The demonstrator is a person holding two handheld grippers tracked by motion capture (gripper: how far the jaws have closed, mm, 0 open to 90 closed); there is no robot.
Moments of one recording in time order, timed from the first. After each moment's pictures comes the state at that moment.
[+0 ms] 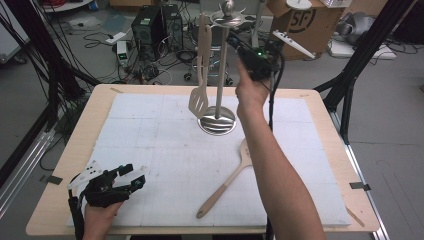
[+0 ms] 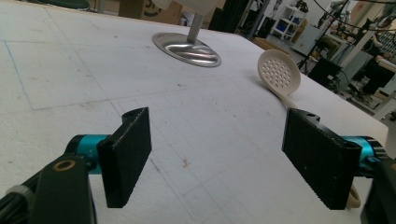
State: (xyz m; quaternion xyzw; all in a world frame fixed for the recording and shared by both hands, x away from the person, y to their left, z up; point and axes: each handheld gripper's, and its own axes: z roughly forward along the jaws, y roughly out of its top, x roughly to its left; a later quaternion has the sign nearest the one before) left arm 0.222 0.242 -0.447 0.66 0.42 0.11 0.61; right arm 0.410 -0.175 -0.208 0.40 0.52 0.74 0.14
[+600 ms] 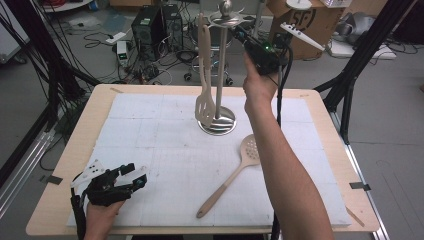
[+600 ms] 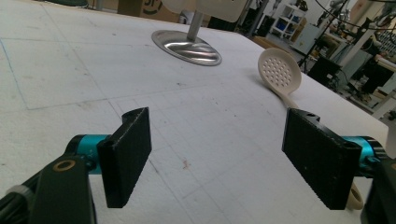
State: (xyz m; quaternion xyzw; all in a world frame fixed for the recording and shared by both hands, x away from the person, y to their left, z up) left arm 0.225 0.241 -0.448 0.66 0.42 0.11 0.61; right arm 0.411 -0.178 -0.190 0.38 0.54 0.73 0.16
